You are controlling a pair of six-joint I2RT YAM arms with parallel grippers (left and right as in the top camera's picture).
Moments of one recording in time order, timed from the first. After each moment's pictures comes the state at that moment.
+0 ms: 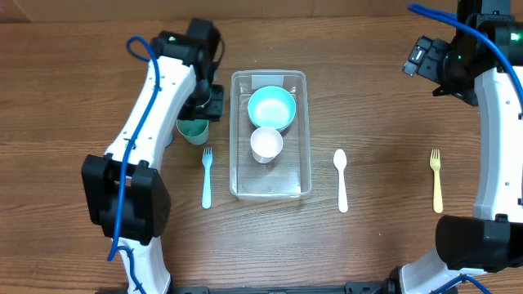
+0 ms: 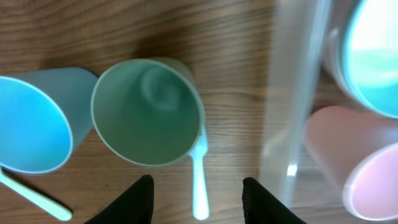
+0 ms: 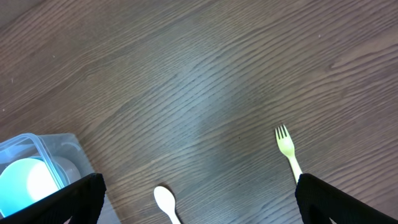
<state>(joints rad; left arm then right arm) -0.25 2.04 1.91 -1.39 -0.02 -0.23 -0.08 1.79 2.07 -1.44 0.11 0.41</state>
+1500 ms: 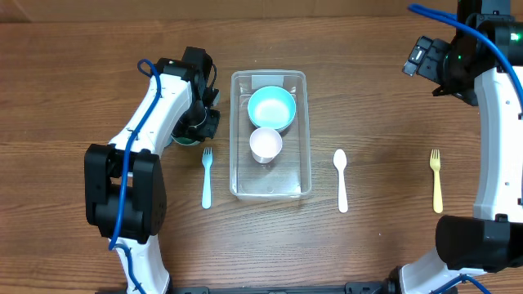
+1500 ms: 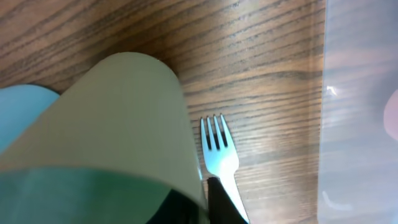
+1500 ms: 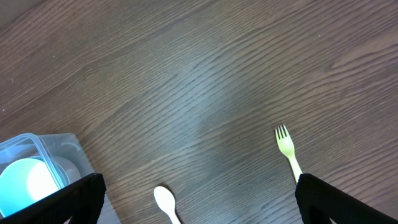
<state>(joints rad) -0.21 2.04 1.64 -1.20 0.00 0.02 -0.08 1.79 2.07 -1.44 0.11 0.41</state>
